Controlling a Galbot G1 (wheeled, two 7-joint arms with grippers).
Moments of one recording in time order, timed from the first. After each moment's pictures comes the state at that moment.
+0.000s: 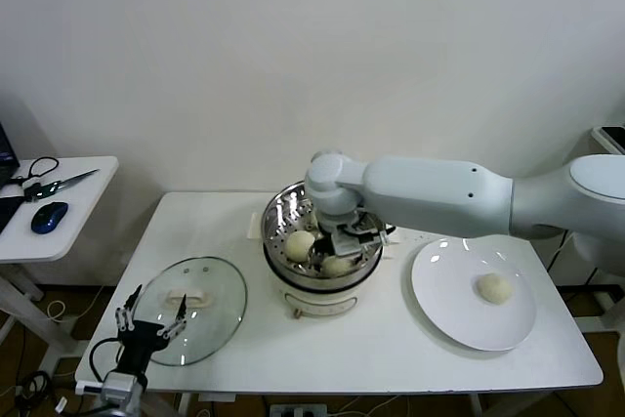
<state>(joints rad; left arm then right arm) 1.65 -1.26 -0.67 -1.95 0.05 0.00 -0.04 0.51 1.19 -1.30 1.46 -0.31 0.59 -1.25</state>
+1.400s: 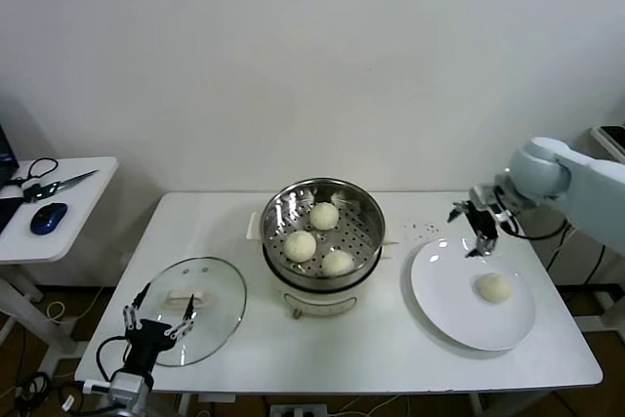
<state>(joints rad) 1.66 -1.25 -0.65 -1.96 0.08 0.01 -0.04 0.36 0.52 -1.17 1.36 0.09 -0.14 -1.08</state>
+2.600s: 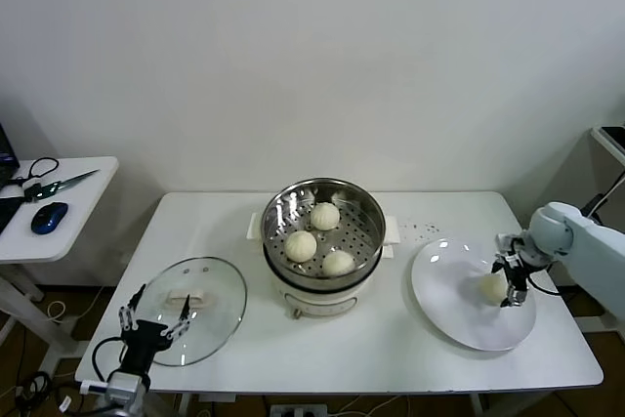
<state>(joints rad) 1.66 -1.26 -0.66 -1.96 0.08 0.02 -0.04 -0.08 0.63 -0.78 1.01 -0.10 -0.16 -1.09</state>
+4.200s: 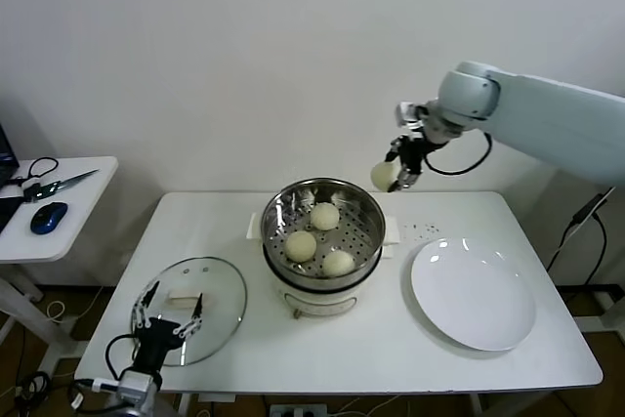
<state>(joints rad) 1.65 -1.27 -0.61 -1.97 0.09 0.01 -0.04 0.80 0.96 -1.48 1.30 0.63 -0.42 -0.92</state>
